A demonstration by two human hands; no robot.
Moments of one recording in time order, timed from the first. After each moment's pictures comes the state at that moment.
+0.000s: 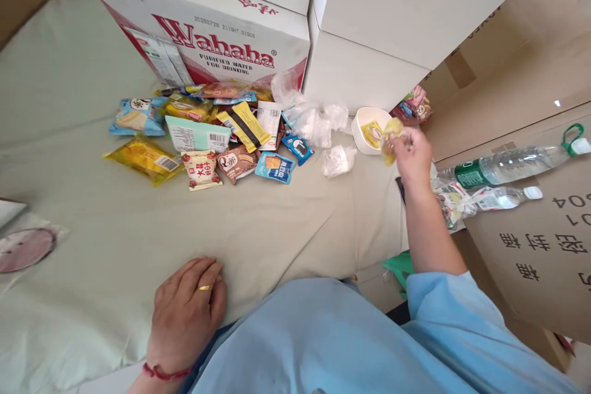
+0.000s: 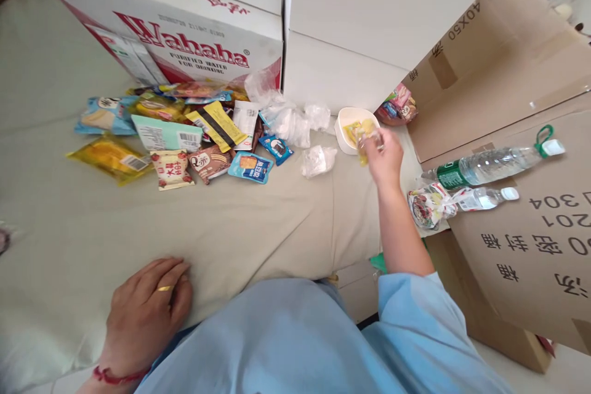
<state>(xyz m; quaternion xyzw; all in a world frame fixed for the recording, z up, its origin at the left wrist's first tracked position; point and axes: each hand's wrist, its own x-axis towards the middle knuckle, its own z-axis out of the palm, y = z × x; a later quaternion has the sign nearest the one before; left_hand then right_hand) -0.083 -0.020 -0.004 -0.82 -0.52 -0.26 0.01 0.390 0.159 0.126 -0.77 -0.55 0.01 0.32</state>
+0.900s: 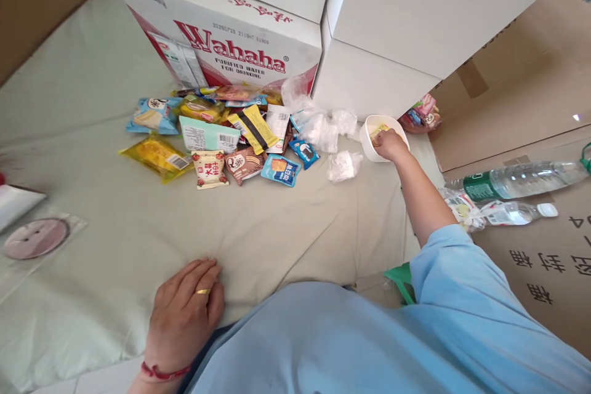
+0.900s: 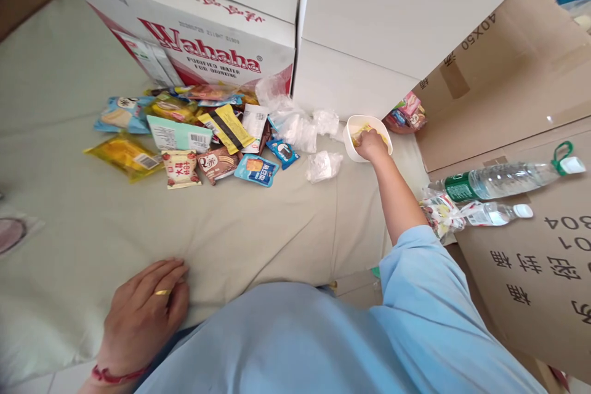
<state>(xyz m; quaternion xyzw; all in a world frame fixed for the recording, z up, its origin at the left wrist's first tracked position) -0.081 -0.020 -0.003 -0.81 -0.51 -0.28 0.04 0.420 0.267 0.082 -0.79 -0.61 0.04 -0.11</state>
